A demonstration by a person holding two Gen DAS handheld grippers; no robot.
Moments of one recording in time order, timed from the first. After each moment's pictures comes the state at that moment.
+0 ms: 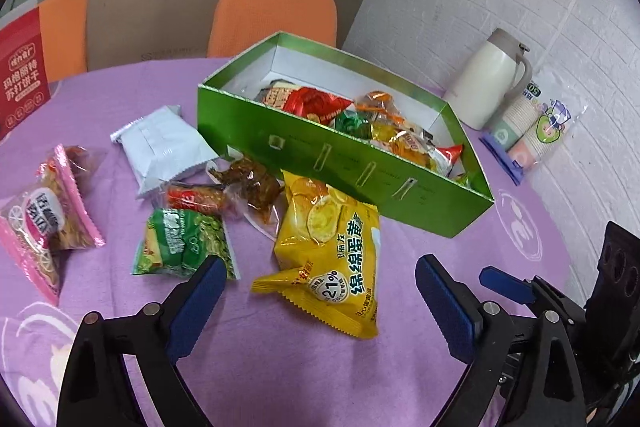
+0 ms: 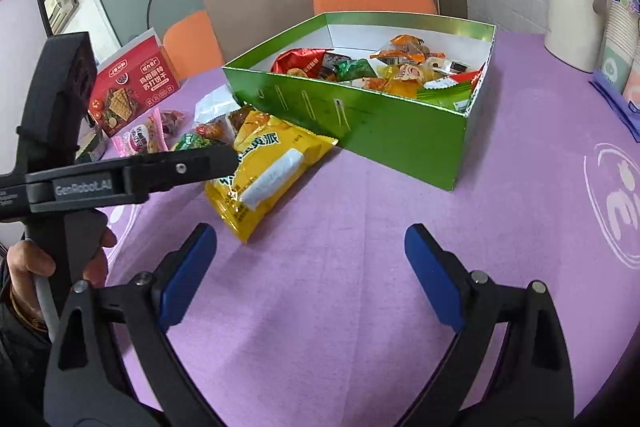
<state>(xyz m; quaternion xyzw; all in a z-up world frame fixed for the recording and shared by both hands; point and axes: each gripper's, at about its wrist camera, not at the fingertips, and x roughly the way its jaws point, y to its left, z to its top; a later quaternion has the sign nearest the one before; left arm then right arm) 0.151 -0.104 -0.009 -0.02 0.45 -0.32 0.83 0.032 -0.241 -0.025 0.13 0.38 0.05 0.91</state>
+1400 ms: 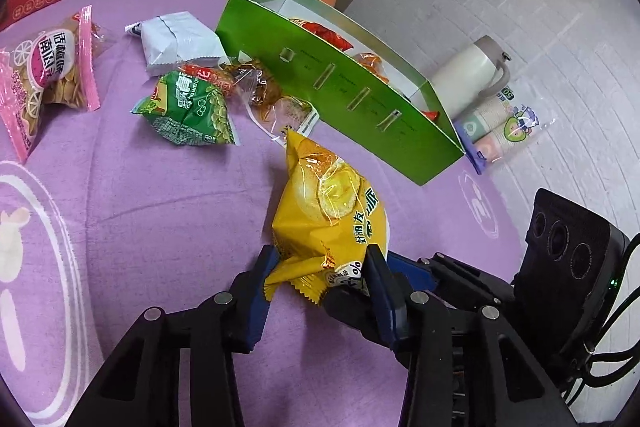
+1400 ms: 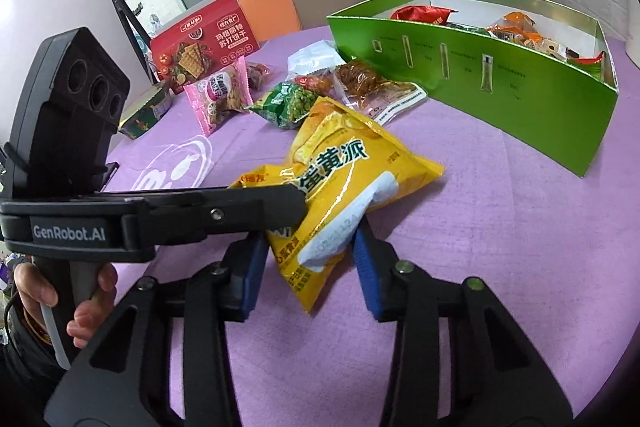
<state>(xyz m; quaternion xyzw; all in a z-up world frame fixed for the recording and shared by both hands) 0.108 -0.054 -0.047 -0.13 0.49 -0.37 0.78 0.039 -0.180 -0.047 0.13 0.38 0.19 0.90</state>
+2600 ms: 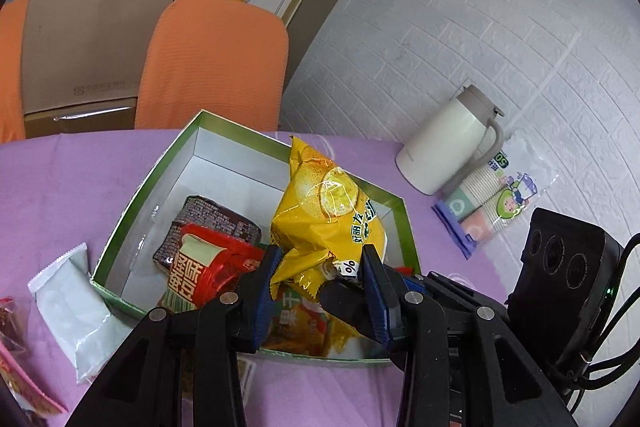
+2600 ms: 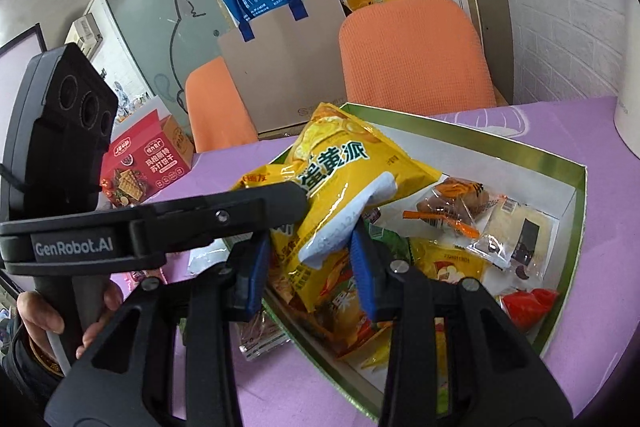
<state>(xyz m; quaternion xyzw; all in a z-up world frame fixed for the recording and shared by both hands) 0.256 -0.173 0.047 -0.08 0.43 -0.39 0.81 0.192 -0.291 0.019 0.17 0.33 0.12 0.92</state>
